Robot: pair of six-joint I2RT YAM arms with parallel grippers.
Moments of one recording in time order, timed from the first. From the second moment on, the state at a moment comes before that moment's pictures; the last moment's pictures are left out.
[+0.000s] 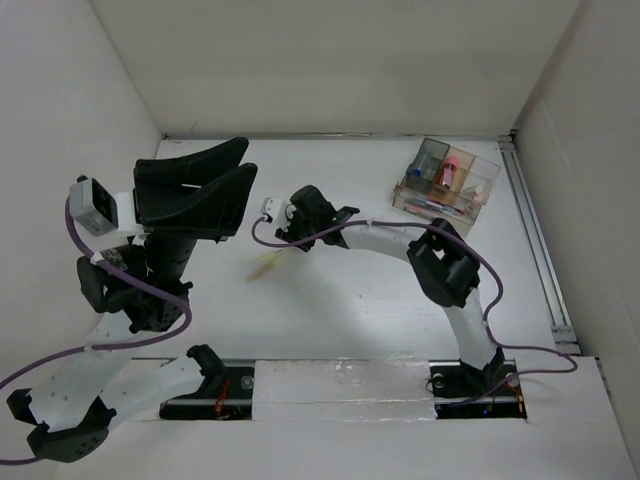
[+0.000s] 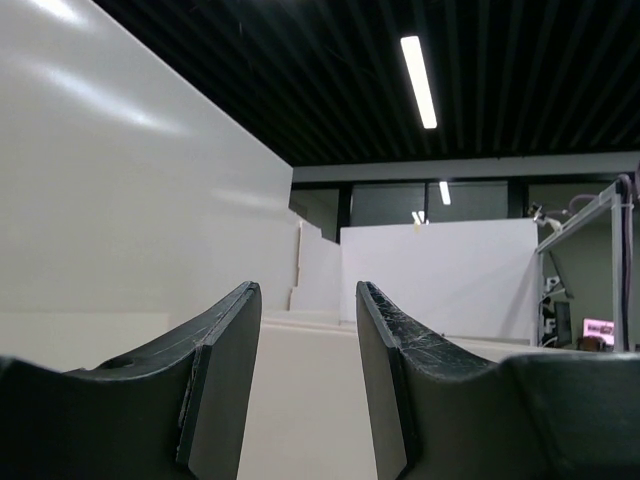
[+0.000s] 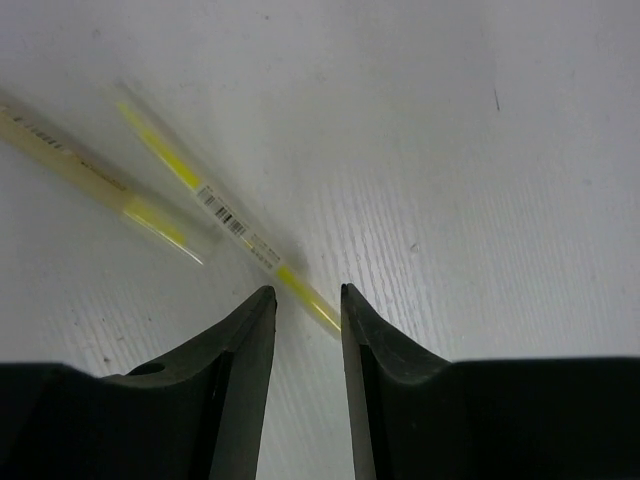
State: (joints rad) left arm -0.82 0.81 1.15 0.70 0.16 -0.41; right arm 0.84 2.15 1.60 -0.21 -0.17 -0.44
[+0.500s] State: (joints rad) left arm -0.87 0.80 1.18 0.56 0.15 -0.33; right arm 0.87 2.23 1.73 -0.31 -0.14 -0.53
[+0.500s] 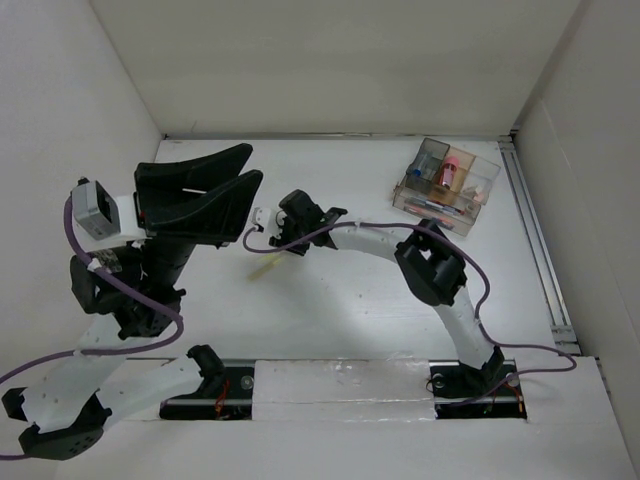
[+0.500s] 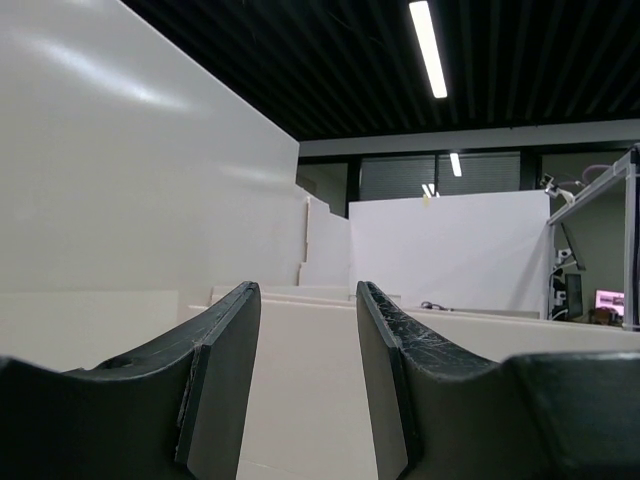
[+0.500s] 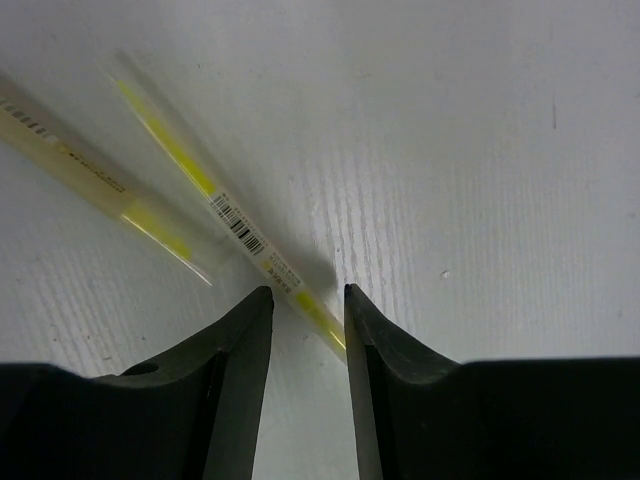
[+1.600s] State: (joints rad) left arm -0.97 0.71 0.78 0.88 -0.04 -0.16; right arm 0.53 1.70 1.20 -0.03 0.02 -0.48
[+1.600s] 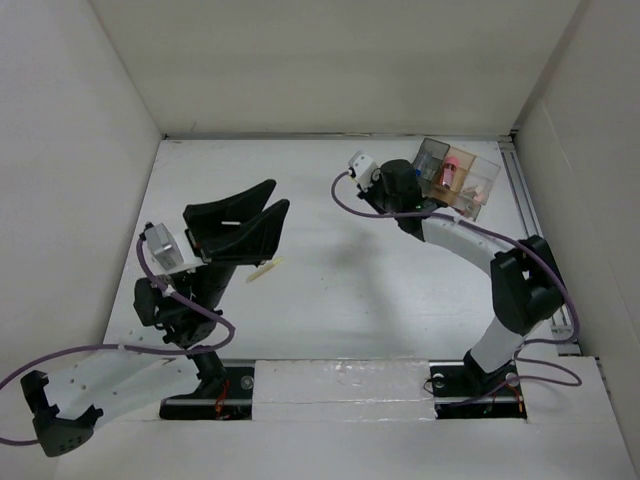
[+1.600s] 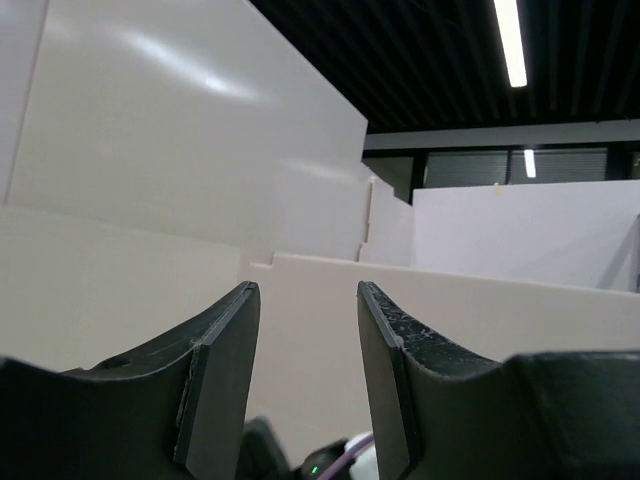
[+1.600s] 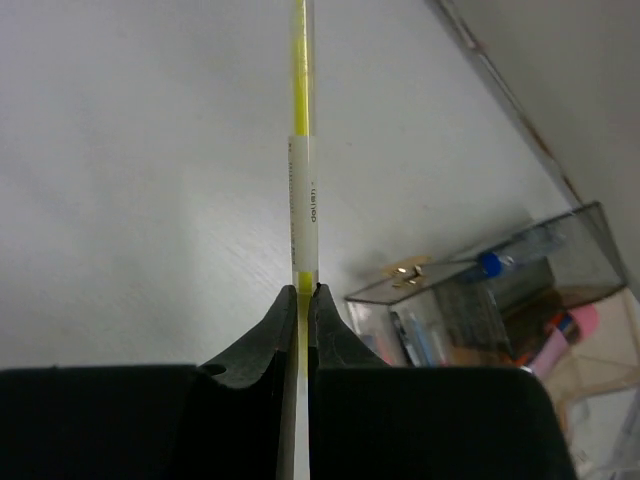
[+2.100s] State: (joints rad) left arm -1.12 0.47 0.63 1.08 -0.22 0.04; right arm 0.25 1.72 1.10 0.10 0.19 -0.46
